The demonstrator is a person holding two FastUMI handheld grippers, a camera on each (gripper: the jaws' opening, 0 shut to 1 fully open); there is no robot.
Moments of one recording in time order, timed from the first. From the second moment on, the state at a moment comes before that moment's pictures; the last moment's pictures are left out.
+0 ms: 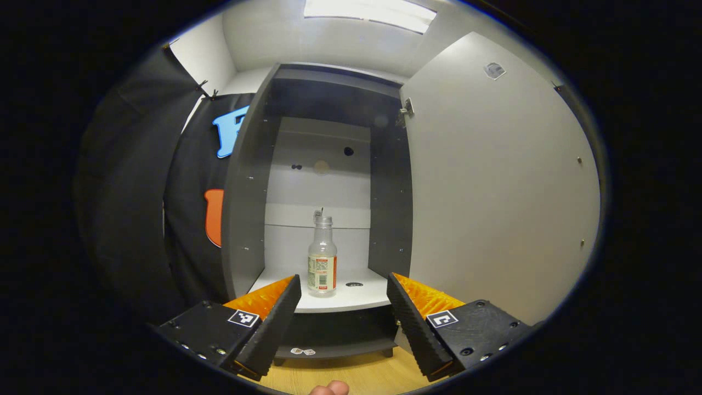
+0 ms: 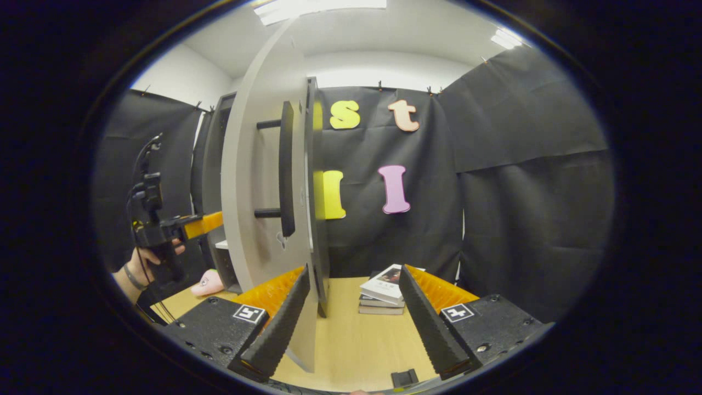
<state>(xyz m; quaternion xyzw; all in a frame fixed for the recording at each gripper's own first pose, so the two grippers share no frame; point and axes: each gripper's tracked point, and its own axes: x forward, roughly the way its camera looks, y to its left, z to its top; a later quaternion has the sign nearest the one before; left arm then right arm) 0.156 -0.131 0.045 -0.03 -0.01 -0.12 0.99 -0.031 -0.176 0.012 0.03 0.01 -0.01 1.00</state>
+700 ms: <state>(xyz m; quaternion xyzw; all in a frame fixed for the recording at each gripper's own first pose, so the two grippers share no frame) 0.337 -0.111 0.053 0.03 -0.01 -0.07 1.00 -0.046 -0.263 -0.045 0.07 0.06 -0.14 0.98</state>
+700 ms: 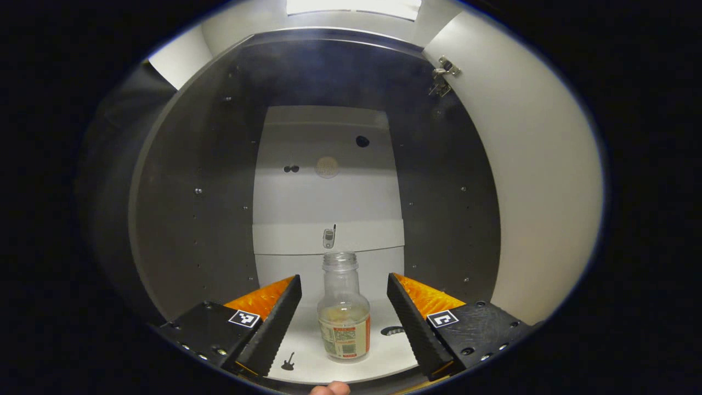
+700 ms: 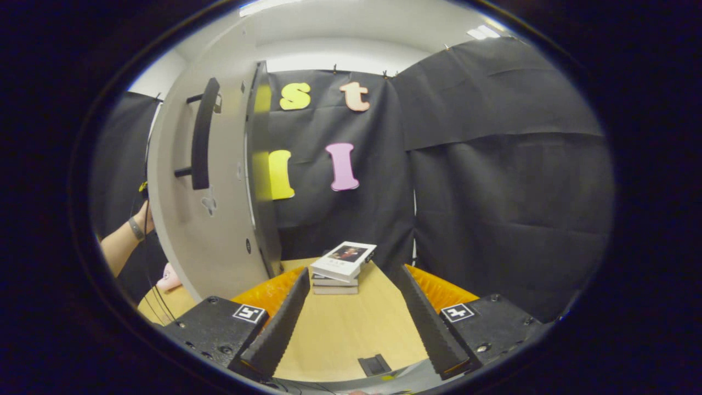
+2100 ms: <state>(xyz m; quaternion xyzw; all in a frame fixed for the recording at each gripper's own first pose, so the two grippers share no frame) 0.250 -0.066 0.080 0.03 -0.04 -0.05 1.00 -0.031 -0.245 -0.033 0.06 0.05 -0.12 0.99</state>
